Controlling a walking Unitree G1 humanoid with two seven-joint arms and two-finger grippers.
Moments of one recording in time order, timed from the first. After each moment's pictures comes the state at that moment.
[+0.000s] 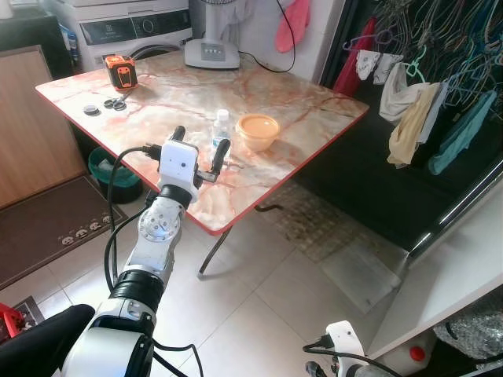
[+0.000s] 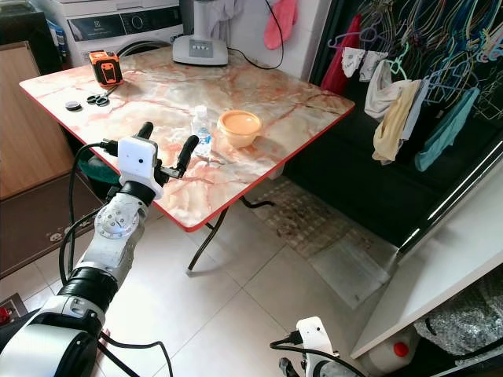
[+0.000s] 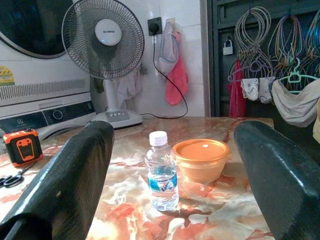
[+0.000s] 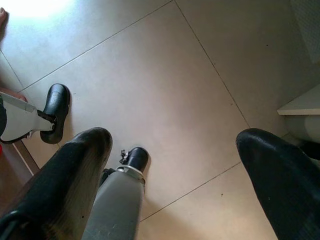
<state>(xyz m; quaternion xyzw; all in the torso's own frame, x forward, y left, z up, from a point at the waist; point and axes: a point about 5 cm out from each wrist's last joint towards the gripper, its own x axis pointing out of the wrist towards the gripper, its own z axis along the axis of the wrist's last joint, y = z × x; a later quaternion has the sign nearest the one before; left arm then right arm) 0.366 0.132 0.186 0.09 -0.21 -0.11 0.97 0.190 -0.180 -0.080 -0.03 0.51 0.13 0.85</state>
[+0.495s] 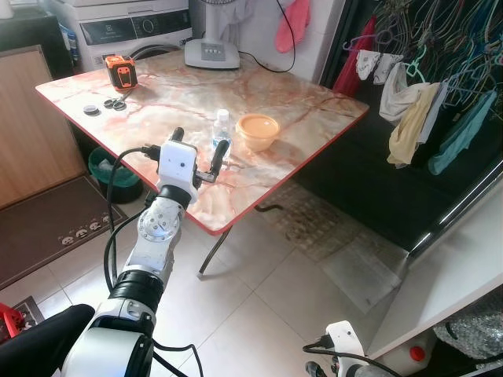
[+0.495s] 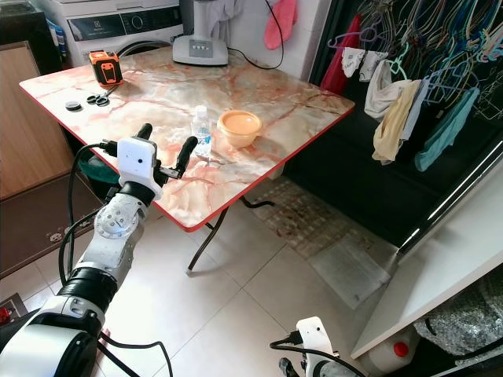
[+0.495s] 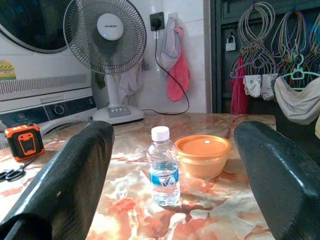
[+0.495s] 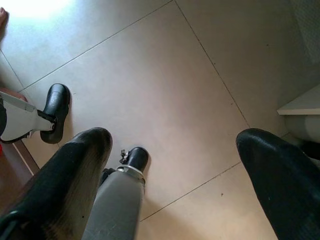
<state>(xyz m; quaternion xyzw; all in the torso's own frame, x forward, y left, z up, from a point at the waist) 0.366 0.134 0.184 0.08 -0.21 -0.11 0.97 0.190 -0.180 -0.080 -0.03 0.51 0.13 0.85</state>
